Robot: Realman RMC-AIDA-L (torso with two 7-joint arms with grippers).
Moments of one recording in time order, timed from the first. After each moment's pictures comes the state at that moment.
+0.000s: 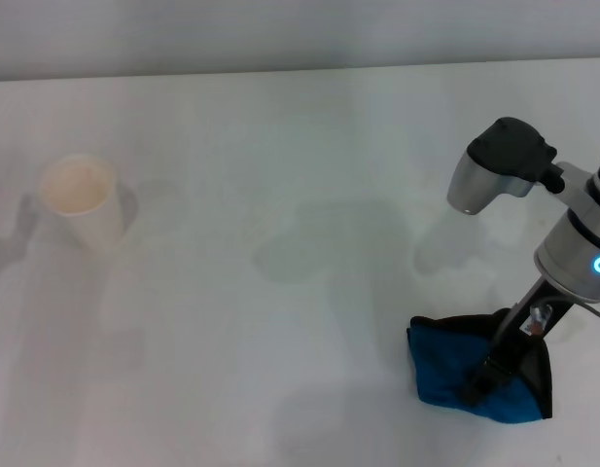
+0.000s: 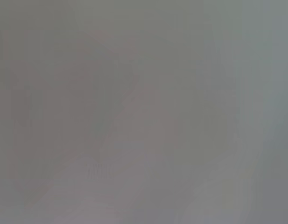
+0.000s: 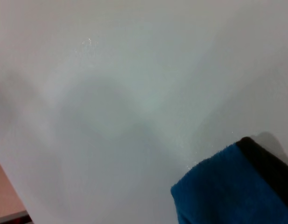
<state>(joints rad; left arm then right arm) -0.39 -2.07 2.83 0.11 -1.42 1.36 -0.41 0.58 2.01 -1.42 -1.03 0.68 1.73 -0.66</state>
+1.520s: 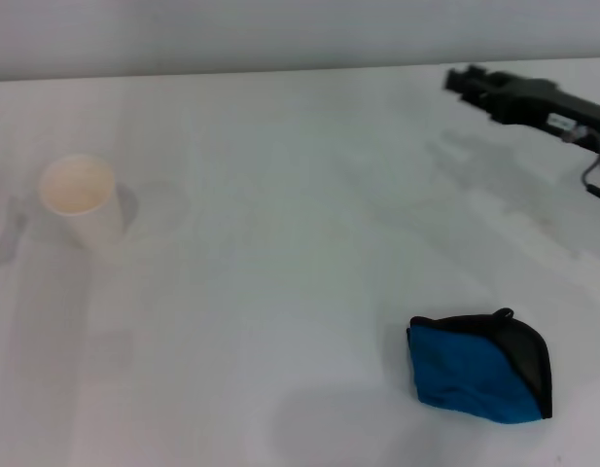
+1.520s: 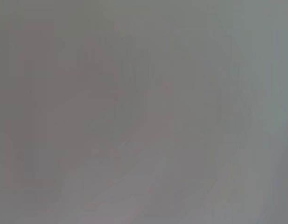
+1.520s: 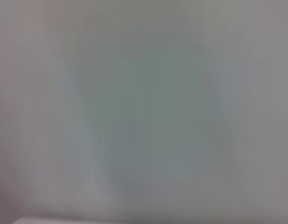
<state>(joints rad) -0.38 -2.08 2.83 0.11 -1.46 1.33 -0.41 0.41 2.02 -0.91 -0.56 1.73 1.12 -1.67</state>
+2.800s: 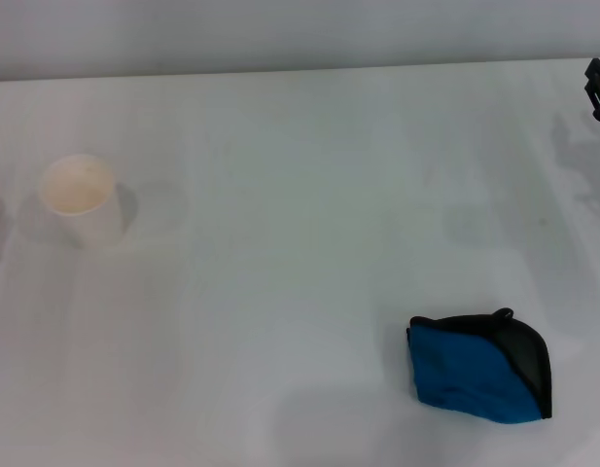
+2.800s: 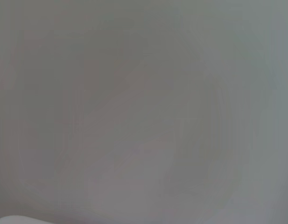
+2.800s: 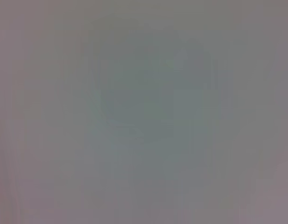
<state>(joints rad) -0.41 -2.08 2.83 0.07 -1.47 1.19 -0.40 0.46 2.02 -0.74 -0.15 2.39 0.94 -2.57</state>
